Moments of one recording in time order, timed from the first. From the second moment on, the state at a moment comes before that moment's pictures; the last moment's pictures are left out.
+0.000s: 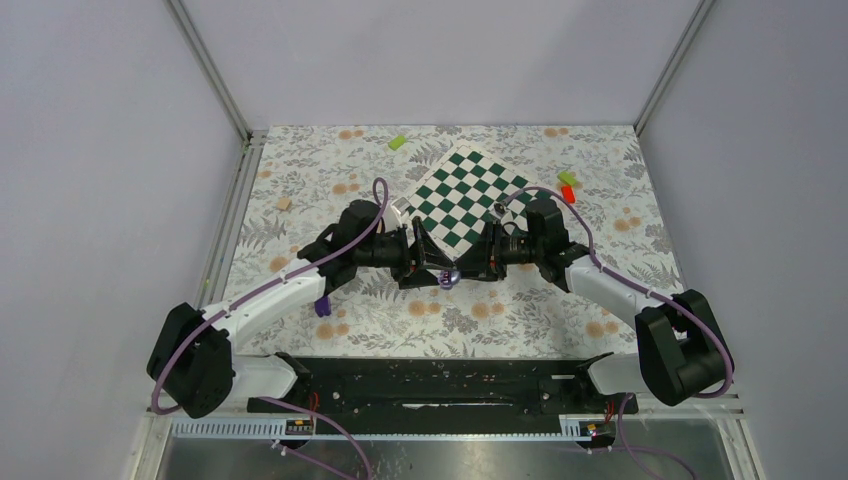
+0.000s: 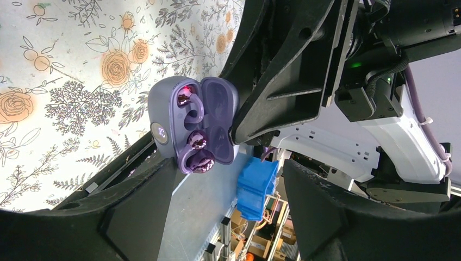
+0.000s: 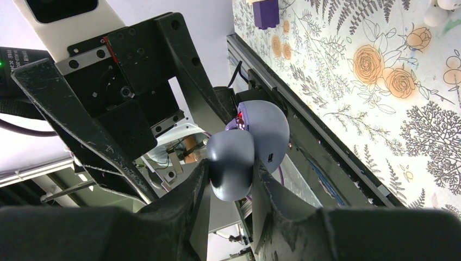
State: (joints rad) left arm -0.64 1.27 0.82 -0.09 0.66 -1.13; right arm 0.42 1.36 0.68 0.11 -0.95 1.15
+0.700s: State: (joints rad) left arm -0.64 1.24 0.84 -0.10 0.66 -1.12; right arm 0.42 1.35 0.67 0.12 -0.95 1.15
